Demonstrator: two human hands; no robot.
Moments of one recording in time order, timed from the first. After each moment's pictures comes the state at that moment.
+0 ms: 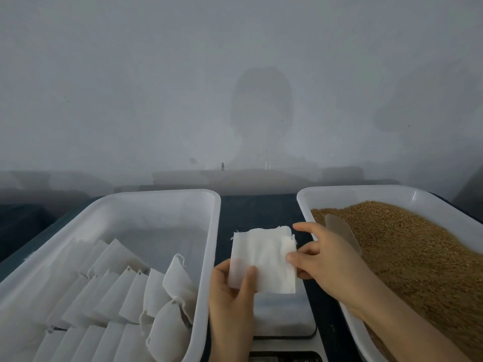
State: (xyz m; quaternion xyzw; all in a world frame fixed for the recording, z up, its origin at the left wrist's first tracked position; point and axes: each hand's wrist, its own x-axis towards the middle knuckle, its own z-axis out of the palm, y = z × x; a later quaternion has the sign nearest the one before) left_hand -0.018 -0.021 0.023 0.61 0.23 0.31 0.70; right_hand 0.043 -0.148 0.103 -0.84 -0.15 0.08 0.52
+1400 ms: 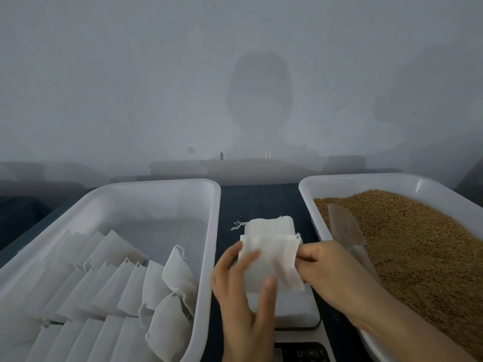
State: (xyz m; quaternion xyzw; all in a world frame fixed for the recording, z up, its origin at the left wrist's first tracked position) left_hand -0.031 -0.035 0.015 0.74 0.08 0.44 0.50; right_hand 0.031 -0.150 0.090 -0.86 -0.21 0.13 0.45
